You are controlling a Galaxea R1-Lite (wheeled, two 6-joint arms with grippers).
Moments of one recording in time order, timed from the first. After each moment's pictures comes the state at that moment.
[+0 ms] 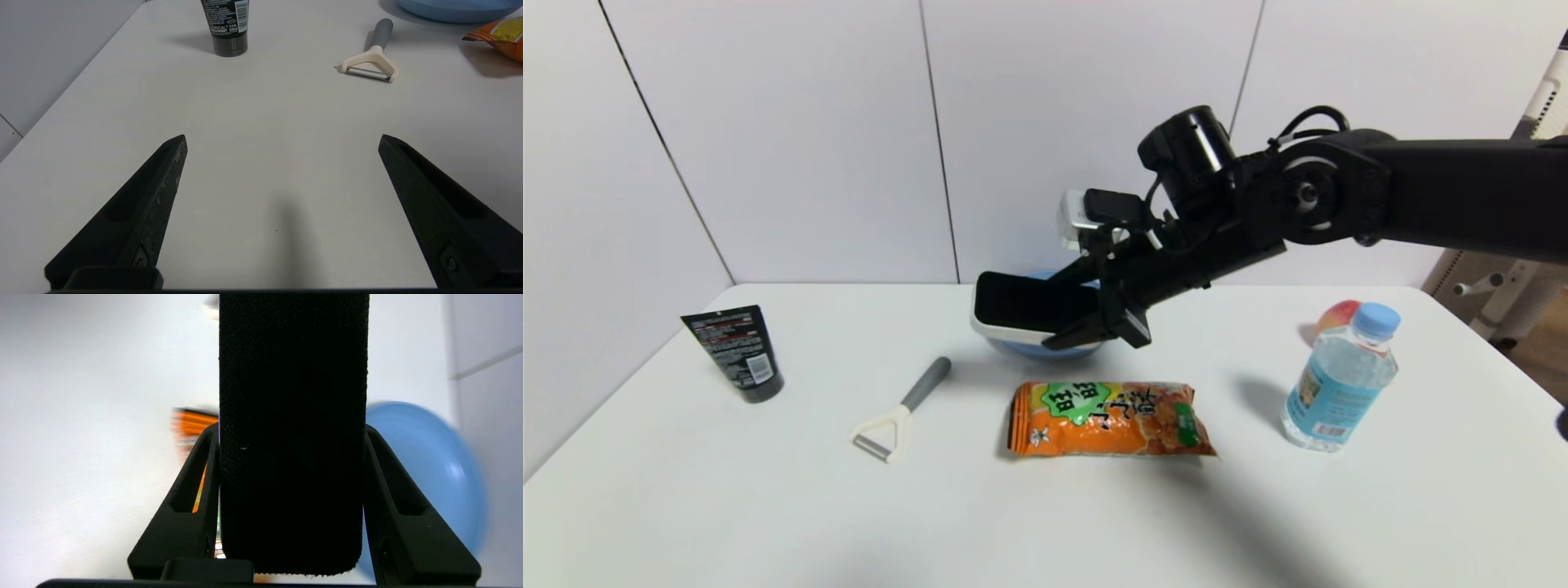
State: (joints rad) left arm -0.01 0.00 0.00 0.01 0.00 0.01; right arm 0.55 2.10 -1.91 0.52 0.61 -0.96
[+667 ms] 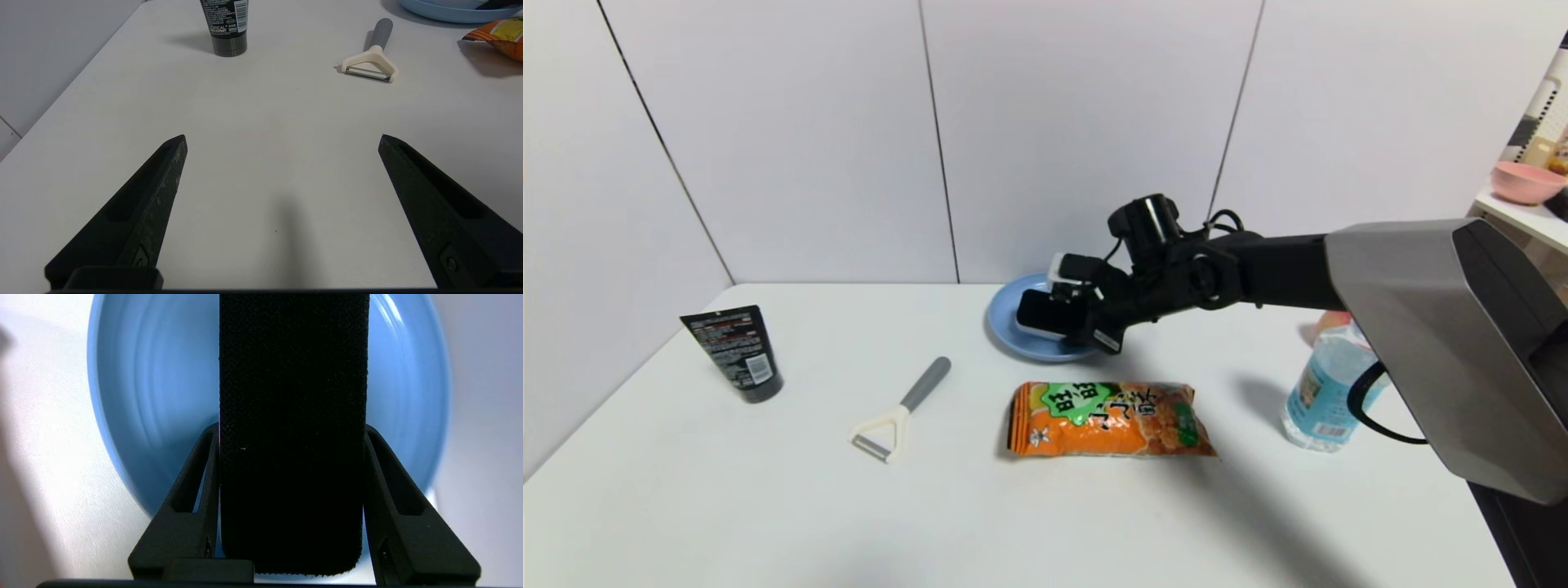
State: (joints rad) left arm -0.01 0.00 0.00 0.01 0.00 0.01; right arm 0.49 2.37 -1.95 0.24 0.25 -0.88
